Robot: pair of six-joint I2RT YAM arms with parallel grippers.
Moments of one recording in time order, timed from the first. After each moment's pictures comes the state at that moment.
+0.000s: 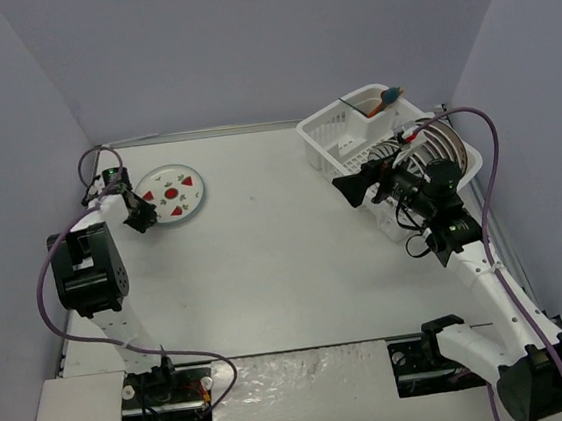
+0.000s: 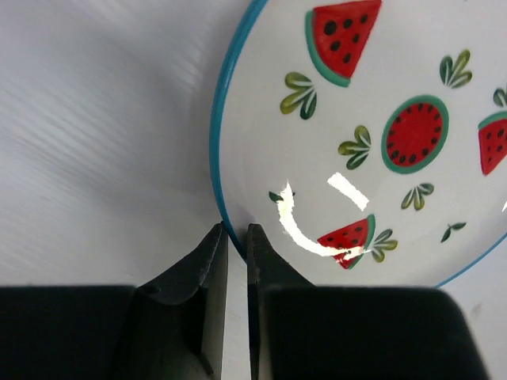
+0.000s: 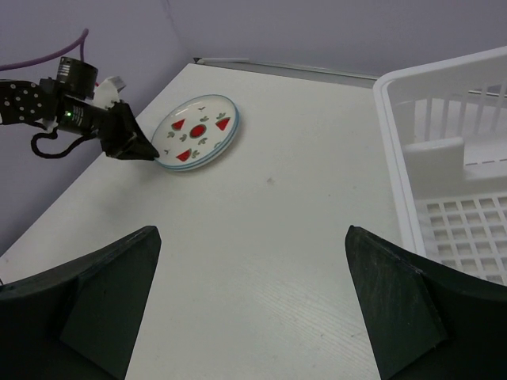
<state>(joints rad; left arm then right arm) 0.16 1.89 1.29 -0.45 0.00 -0.70 0.20 0.96 0.77 0.12 -0.49 0.31</state>
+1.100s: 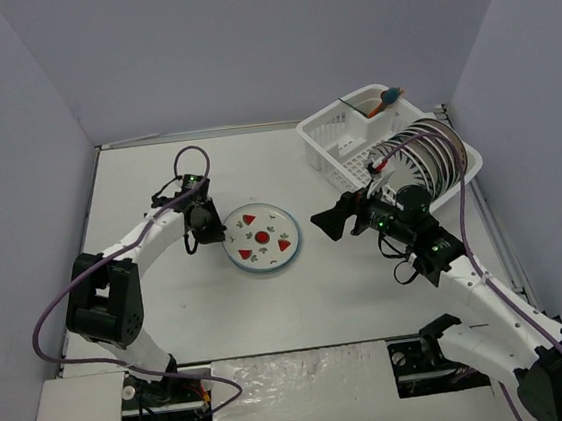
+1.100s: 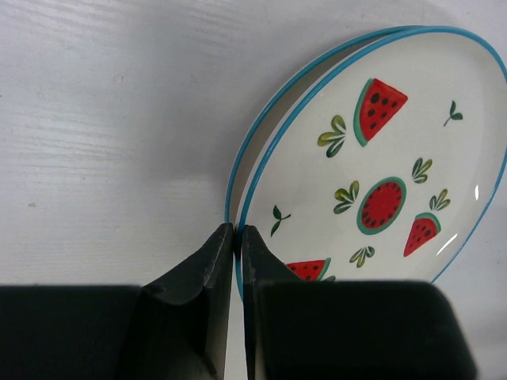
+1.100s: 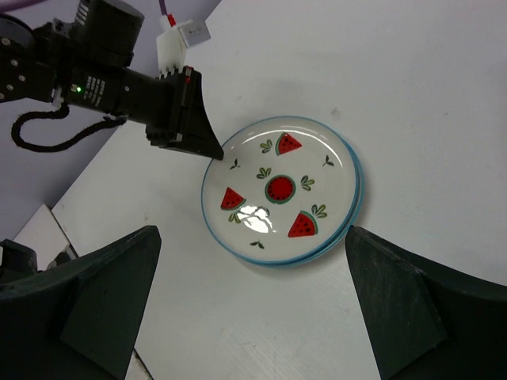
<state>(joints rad) -0.31 1.66 1.14 -0.57 0.05 -0.61 0.40 0.91 0.64 0.11 -0.41 0.41</state>
